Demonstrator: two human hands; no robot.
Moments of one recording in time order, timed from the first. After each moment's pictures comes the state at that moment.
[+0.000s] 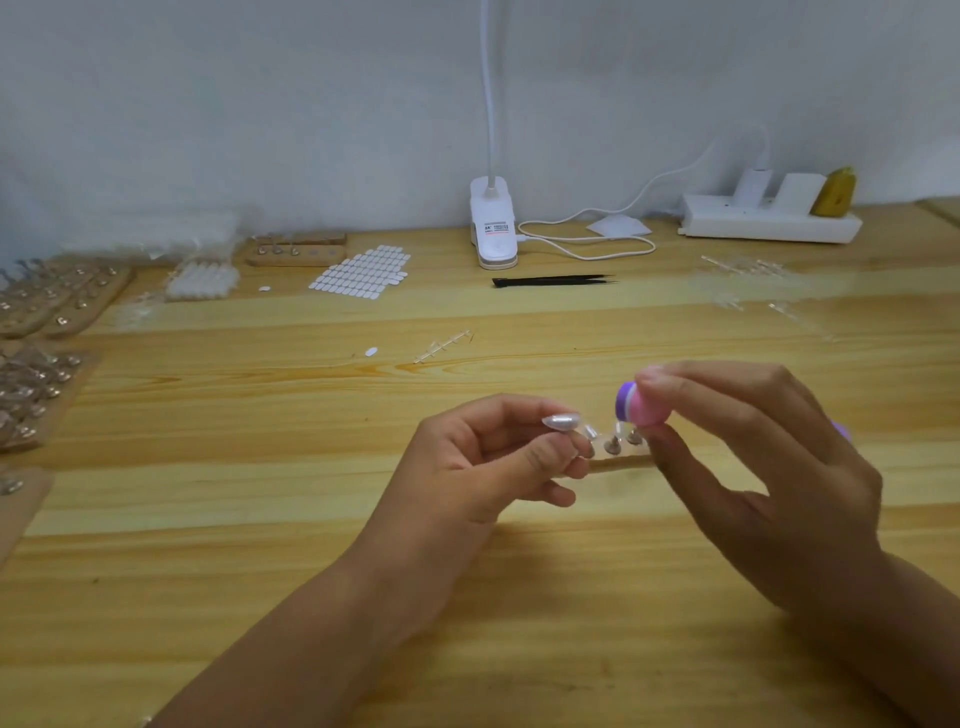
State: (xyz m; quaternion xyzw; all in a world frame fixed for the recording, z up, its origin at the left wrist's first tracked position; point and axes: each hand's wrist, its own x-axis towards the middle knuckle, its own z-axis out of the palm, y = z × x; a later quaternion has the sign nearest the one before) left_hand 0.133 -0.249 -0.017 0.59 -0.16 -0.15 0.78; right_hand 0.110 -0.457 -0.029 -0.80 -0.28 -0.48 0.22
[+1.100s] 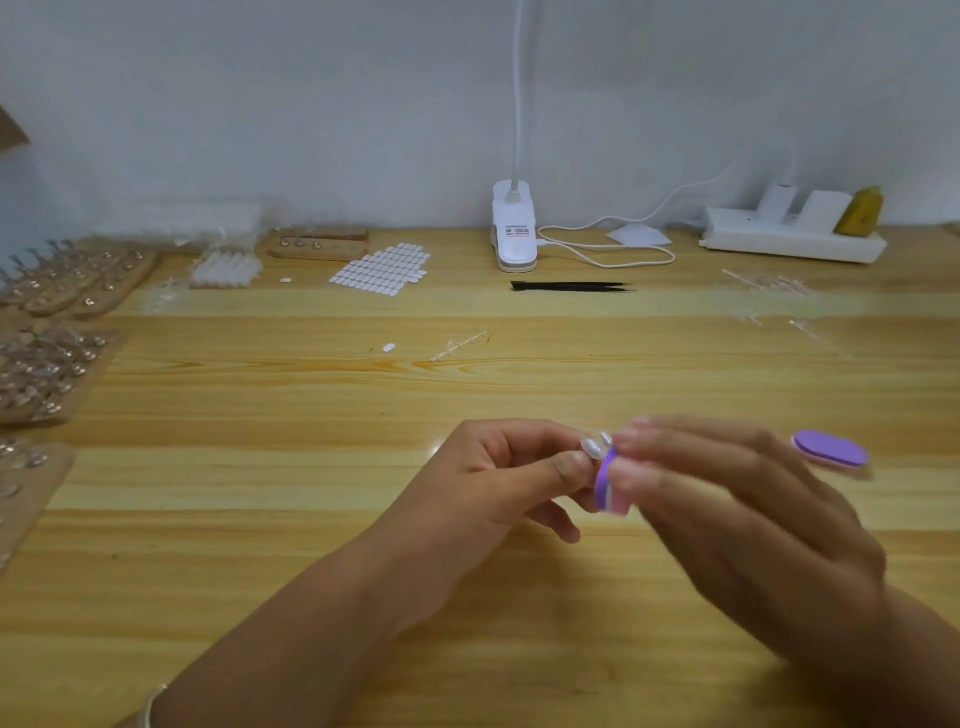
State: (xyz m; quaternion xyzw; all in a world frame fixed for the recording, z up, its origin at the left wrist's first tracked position) left_hand 0.137 -0.244 -0.019 0.62 -0.21 -0.22 0.72; right_hand 0.102 -0.452 -0.034 -0.79 -0.39 -0.42 0.21
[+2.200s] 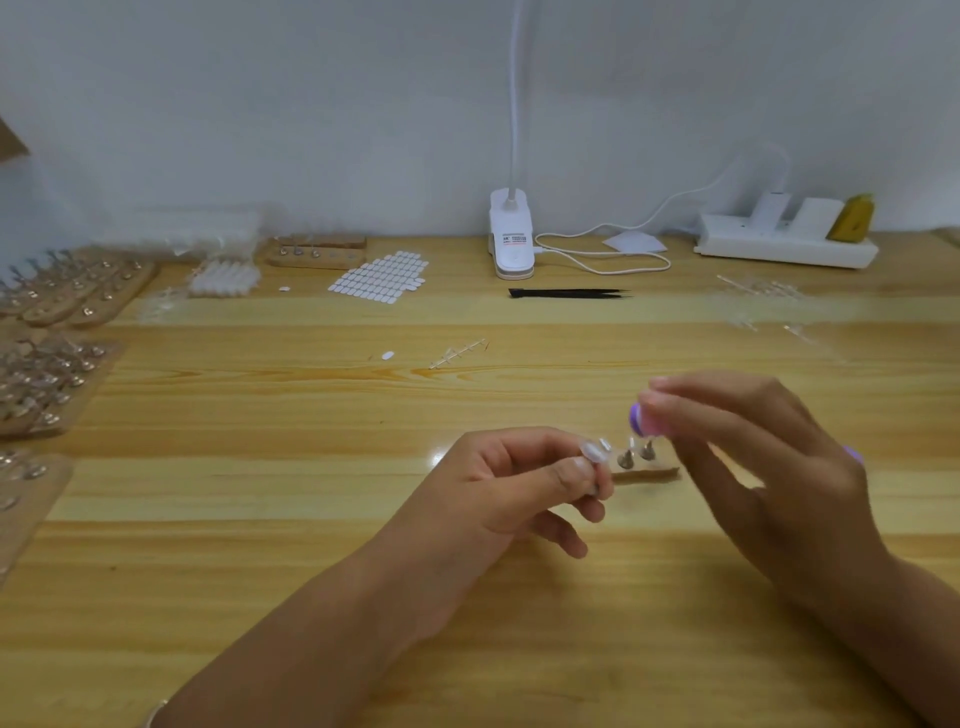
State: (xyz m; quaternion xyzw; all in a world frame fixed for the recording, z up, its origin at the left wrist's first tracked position) left_hand 0.132 -0.245 -0.017 0.61 -0.21 -0.23 0.73; right_hand 0.117 -0.469 -0.032 -0.84 -0.29 -0.40 0.23
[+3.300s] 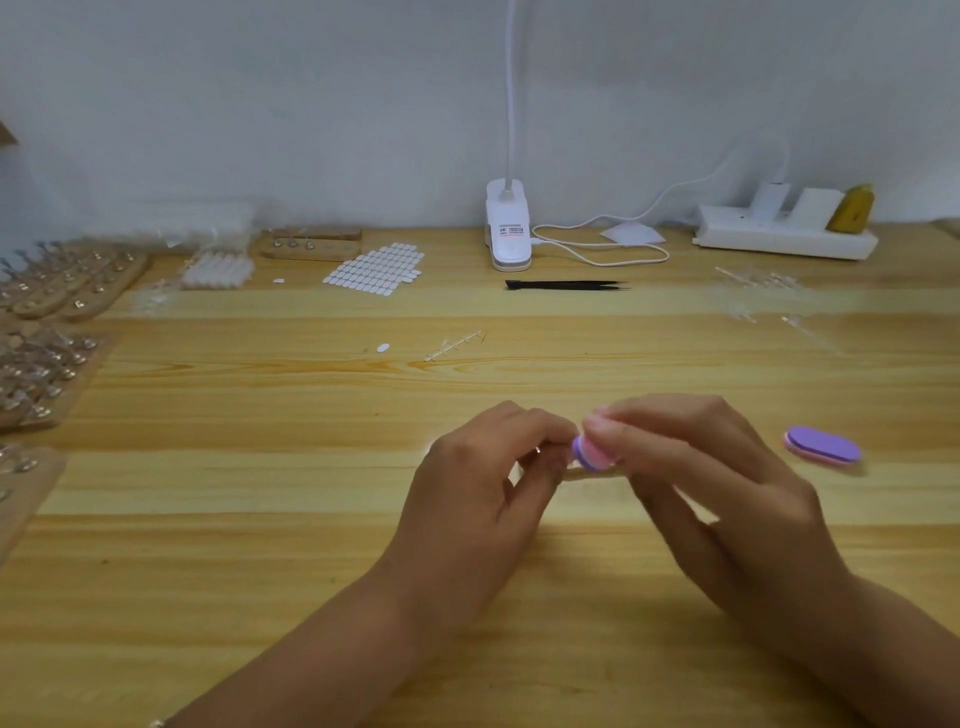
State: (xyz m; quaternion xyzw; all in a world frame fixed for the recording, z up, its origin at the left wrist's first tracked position) left_hand 0.125 -0.249 -0.018 0.83 -0.27 0.09 0.48; right_hand 0.107 -0.447 -0.039 -0.84 -0.32 -0.35 0.27
